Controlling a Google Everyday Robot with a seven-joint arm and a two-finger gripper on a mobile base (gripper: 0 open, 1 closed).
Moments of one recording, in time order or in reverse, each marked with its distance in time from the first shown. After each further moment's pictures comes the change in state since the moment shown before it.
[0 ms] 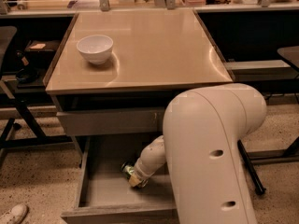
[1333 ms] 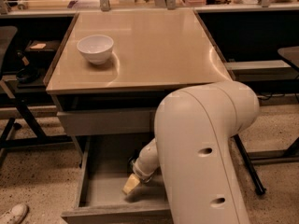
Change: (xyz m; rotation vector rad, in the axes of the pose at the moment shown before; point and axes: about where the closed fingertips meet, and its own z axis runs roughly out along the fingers) arm -0.001 -0.003 0.003 0.015 0.011 -0.011
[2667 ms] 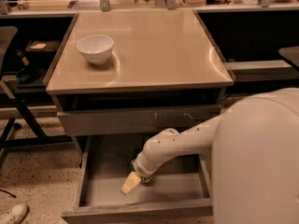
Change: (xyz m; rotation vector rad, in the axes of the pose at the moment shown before) arm -0.008 0.031 -0.086 -0.053 -0.050 -0.028
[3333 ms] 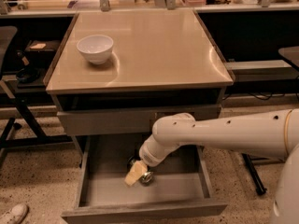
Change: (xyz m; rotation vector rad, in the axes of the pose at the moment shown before) arm -0.017 0.011 -0.087 -0.049 -0.030 -0.018
